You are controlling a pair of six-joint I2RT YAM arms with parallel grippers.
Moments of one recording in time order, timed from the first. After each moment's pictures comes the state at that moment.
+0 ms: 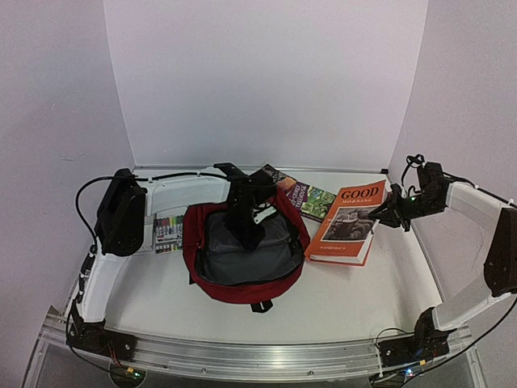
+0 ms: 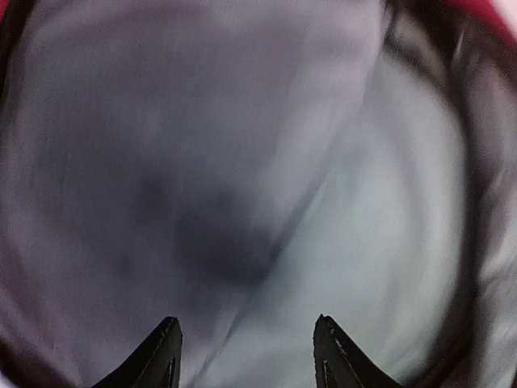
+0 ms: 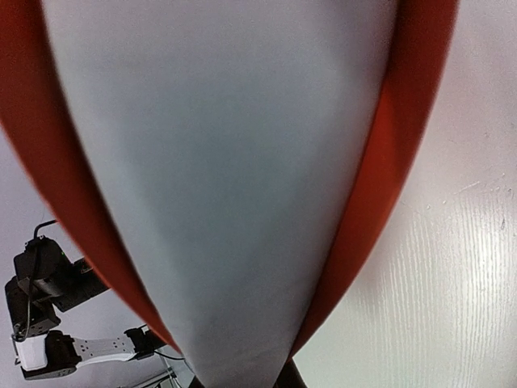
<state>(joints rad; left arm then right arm) -0.91 2.29 2.01 -1.03 -0.03 0.00 -0.06 1.42 1.03 -0.69 -0.76 0.50</state>
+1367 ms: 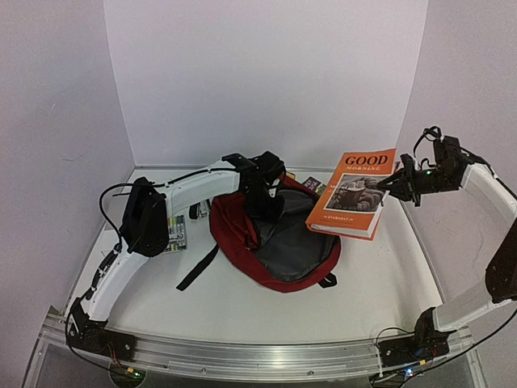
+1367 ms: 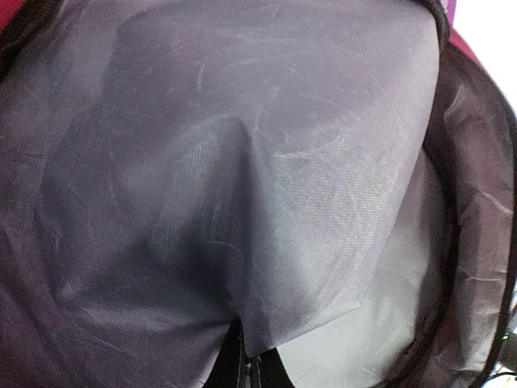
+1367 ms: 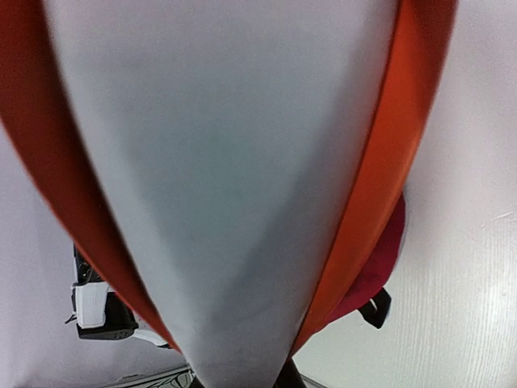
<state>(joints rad) -0.85 2.52 2.40 -0.97 0.14 -0.53 -0.10 1.38 1.27 -0.85 -0.88 0.49</state>
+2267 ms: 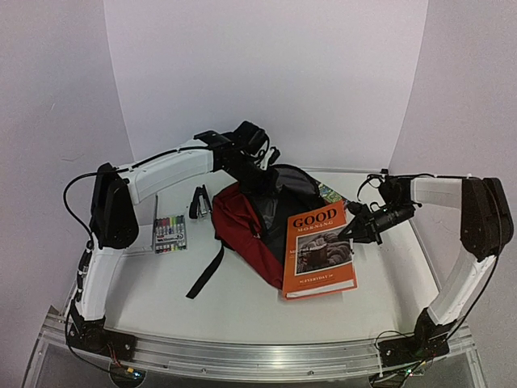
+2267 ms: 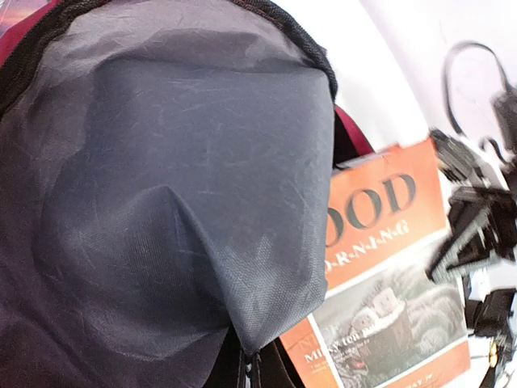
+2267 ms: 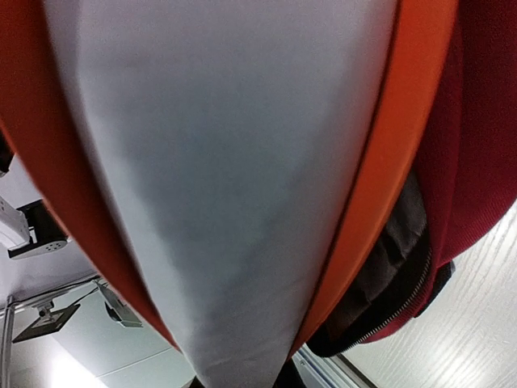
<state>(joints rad) -0.81 2.25 2.20 -0.81 0.25 -0.43 0.12 1.74 1.13 -0.91 -1.05 0.16</state>
